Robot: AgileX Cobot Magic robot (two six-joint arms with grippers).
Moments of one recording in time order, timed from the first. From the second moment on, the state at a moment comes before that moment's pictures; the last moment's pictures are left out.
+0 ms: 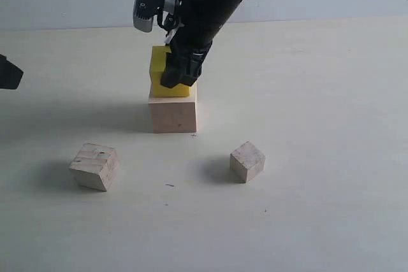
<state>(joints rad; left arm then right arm) -0.26 1.12 -0.94 -0.31 0.94 0.31 0.56 2.17 -1.80 0.44 0.92 -1.21</state>
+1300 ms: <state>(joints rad) -0.26 1.12 -0.94 -0.31 0.94 0.33 0.56 2.17 -1.80 0.44 0.91 -1.23</state>
